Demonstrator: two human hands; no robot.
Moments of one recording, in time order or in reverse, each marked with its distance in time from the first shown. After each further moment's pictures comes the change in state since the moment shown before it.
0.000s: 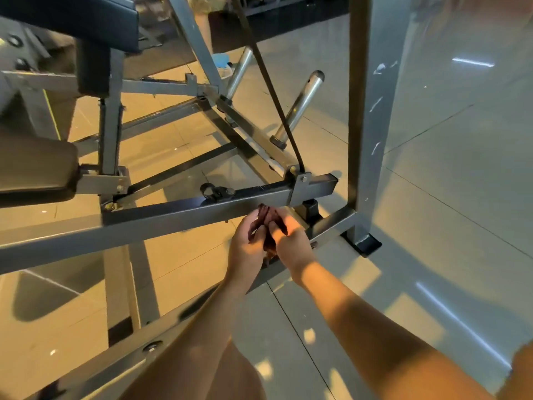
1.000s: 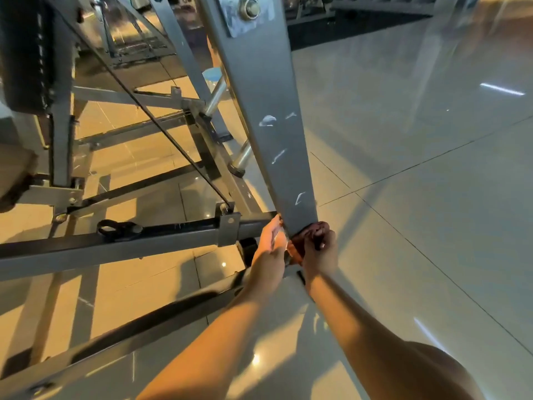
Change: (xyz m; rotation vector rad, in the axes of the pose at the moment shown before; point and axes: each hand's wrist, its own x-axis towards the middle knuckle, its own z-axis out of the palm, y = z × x) left_hand 0.089 0.019 0.251 -0.070 -0.003 -0.125; right_hand 0.140 0.039 -0.229 0.086 0.494 -0.017
